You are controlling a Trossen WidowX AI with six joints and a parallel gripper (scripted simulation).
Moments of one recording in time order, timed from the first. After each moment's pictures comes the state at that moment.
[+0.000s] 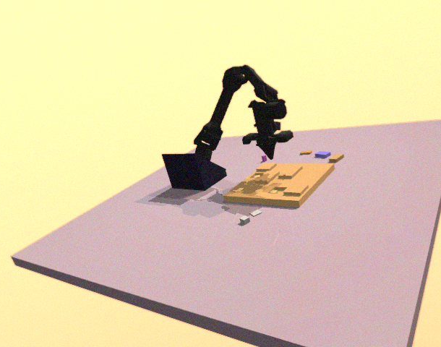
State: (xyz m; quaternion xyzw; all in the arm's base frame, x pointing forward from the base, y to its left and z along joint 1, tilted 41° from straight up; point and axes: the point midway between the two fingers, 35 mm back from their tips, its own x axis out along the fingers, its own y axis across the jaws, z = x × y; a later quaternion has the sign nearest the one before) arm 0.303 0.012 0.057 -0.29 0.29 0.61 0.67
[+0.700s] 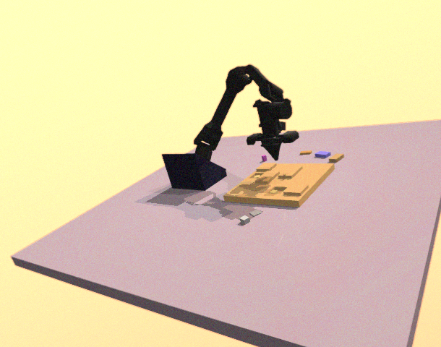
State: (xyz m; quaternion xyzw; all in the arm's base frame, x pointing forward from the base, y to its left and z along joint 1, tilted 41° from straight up) arm 0.333 -0.004 0.050 -0.30 0.29 0.61 0.67
